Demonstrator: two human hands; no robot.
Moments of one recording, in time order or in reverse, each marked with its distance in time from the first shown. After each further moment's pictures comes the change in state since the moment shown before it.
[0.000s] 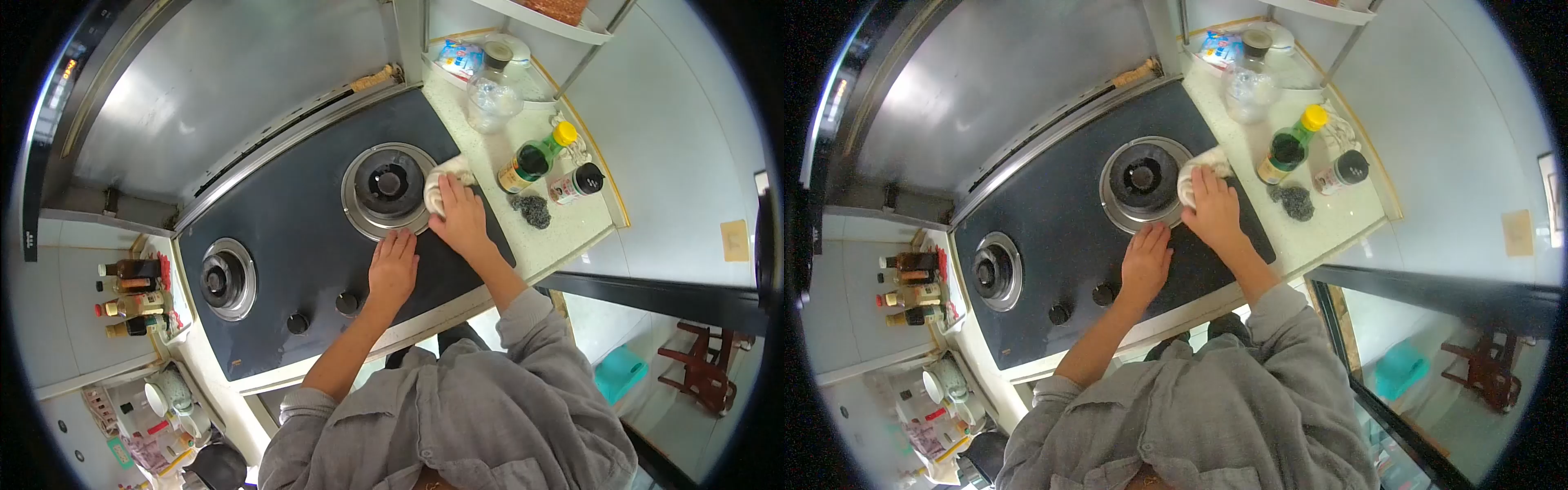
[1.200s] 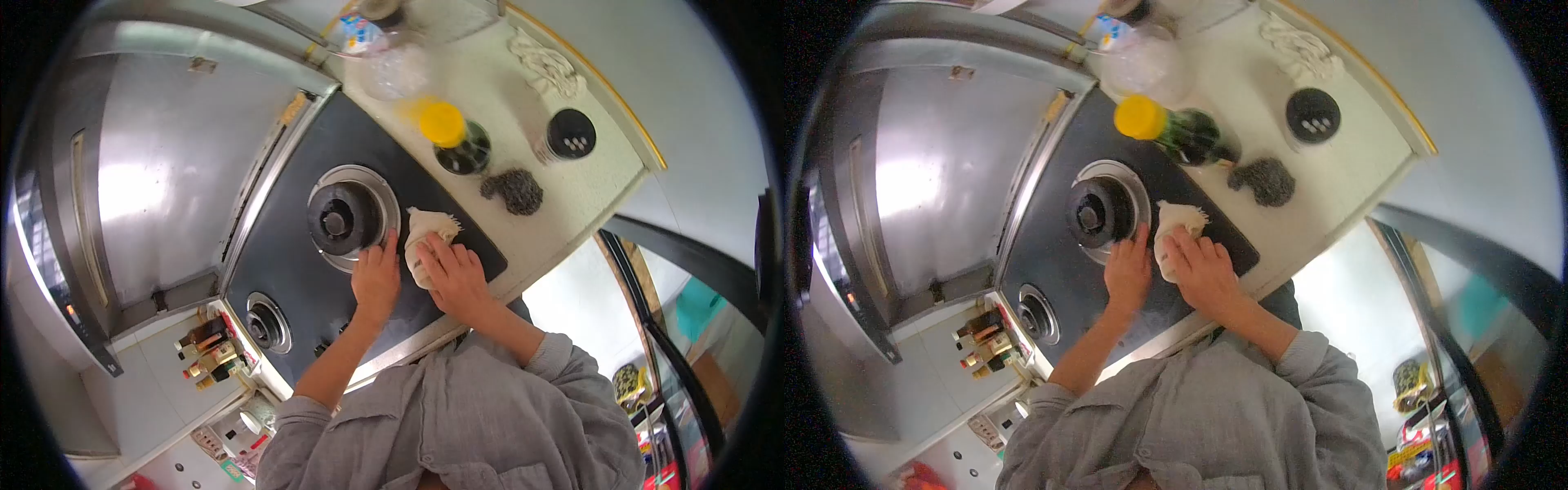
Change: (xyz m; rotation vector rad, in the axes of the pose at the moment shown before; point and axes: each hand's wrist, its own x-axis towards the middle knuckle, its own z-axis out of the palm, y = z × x) left_hand 0.065 0.026 0.011 0.395 -0.278 0.066; right_hand -0.081 0.021 -0.033 0.287 0.041 0.104
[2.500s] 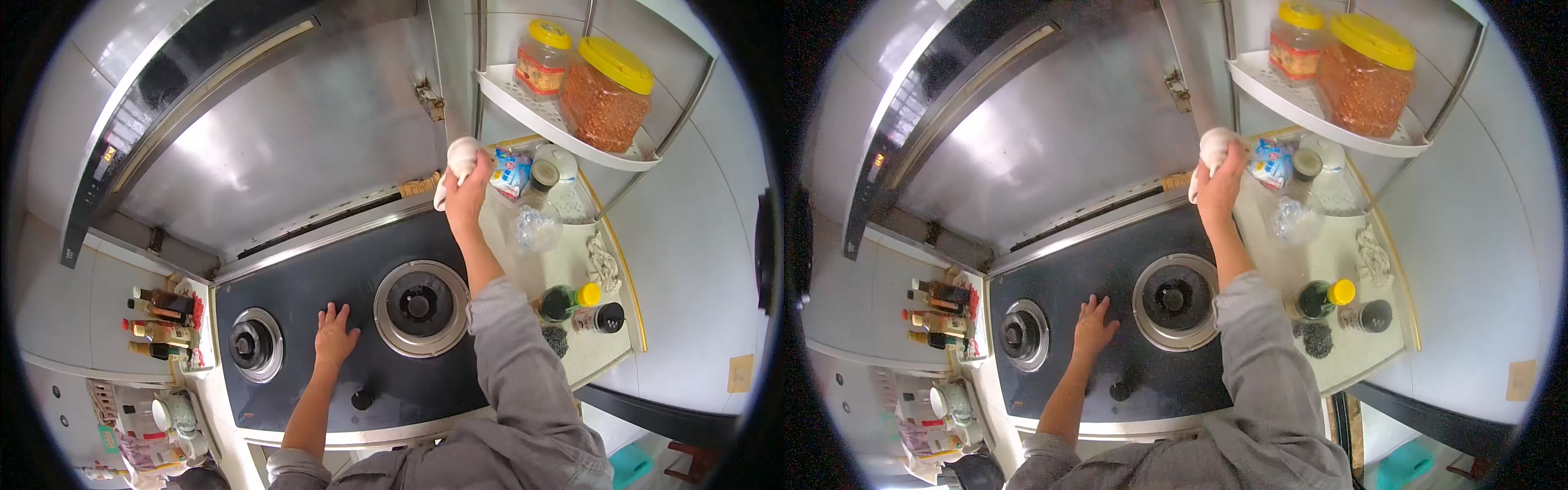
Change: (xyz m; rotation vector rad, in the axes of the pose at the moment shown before) left_hand -0.059 -0.168 0.003 -0.310 -0.083 -0.689; right_hand 0.350 -0.024 0.084 0.343 0.642 -0.001
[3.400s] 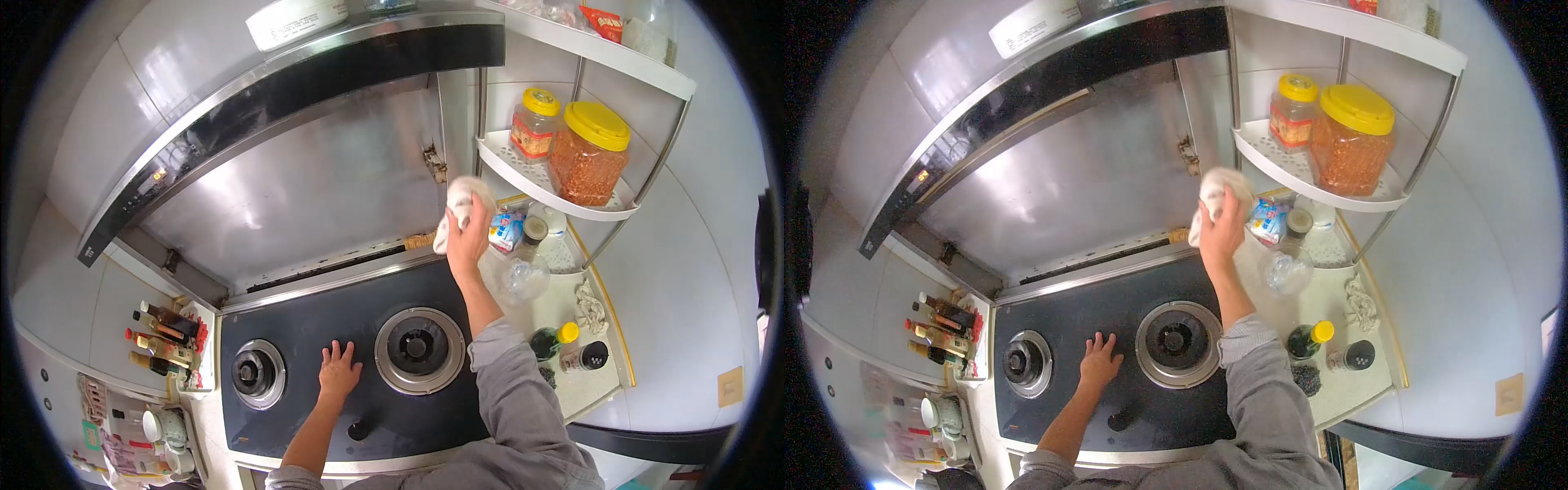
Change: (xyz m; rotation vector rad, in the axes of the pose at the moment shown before) left_hand -0.001 0.006 0.009 0.090 0.005 -0.031; right_hand 0.026 -0.038 -0.013 -0.028 0.000 0.001
